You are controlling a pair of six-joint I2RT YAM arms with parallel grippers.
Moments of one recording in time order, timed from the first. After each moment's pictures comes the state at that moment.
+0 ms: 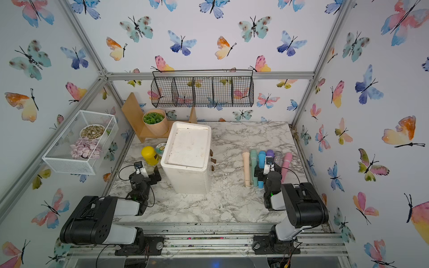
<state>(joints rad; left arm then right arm) -0.07 1.42 0.18 0.98 -0.27 -0.11 0.12 1.59 0.23 1.14 0.13 -0.06</state>
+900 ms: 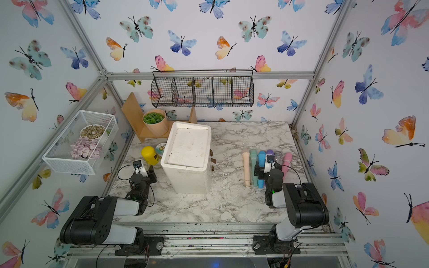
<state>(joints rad) -0.07 1.42 0.19 1.00 -0.27 -0.10 0.08 1.58 0.26 1.08 0.04 -0.06</state>
